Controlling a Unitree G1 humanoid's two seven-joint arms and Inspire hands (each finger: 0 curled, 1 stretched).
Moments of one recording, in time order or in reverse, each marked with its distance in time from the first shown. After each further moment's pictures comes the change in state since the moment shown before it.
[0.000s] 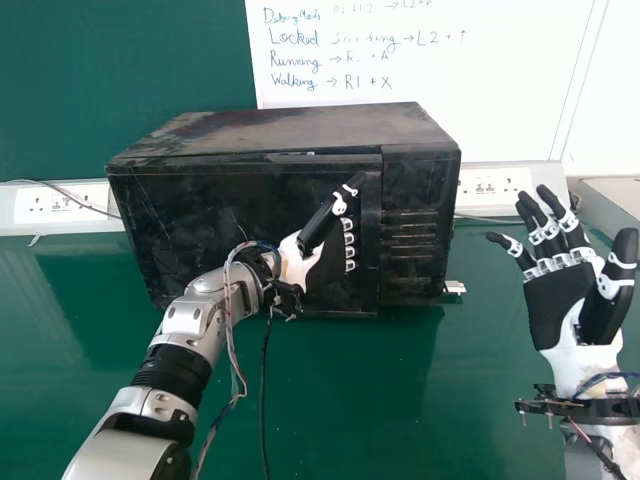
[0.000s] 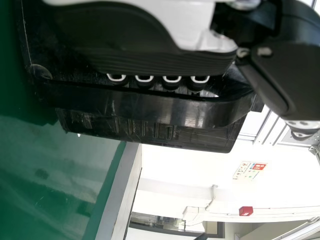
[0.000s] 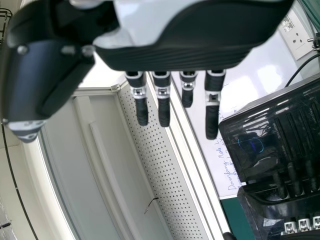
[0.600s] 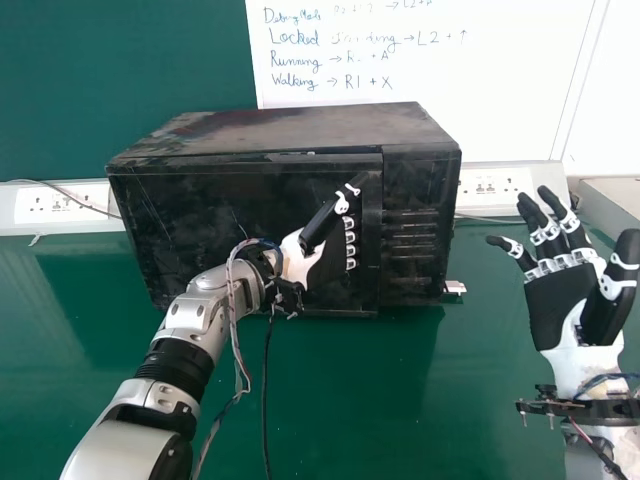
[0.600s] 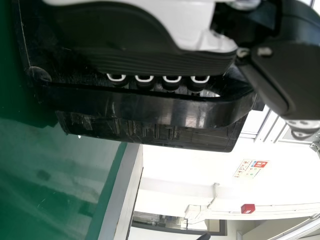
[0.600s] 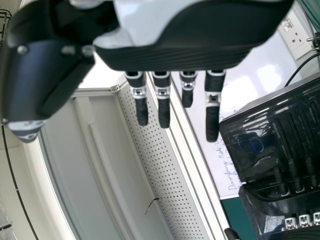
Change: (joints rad) left arm -0.017 0.007 -0.003 0.041 0.006 -0.029 -0.029; right arm 0.001 0.000 -0.001 0.000 0.011 0.001 0.002
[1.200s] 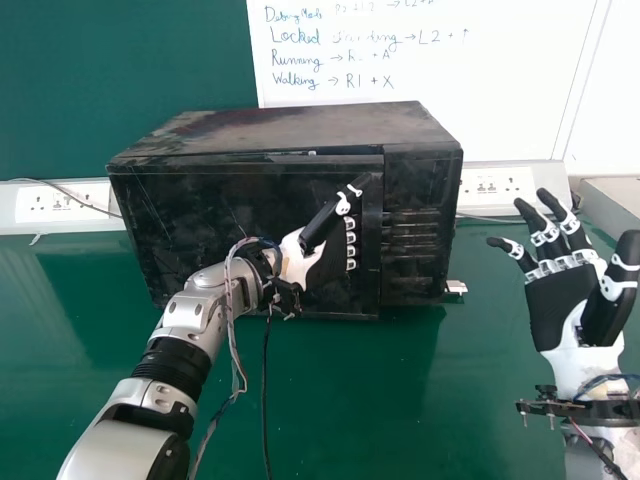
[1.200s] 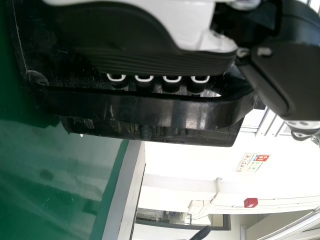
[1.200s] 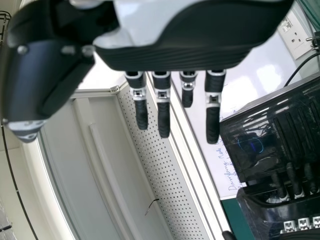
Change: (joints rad) left arm 0.001 0.007 -0.013 -0.019 0.006 0.004 -0.015; right arm 0.000 0.001 -0.004 0.013 0.002 -0.005 0.001
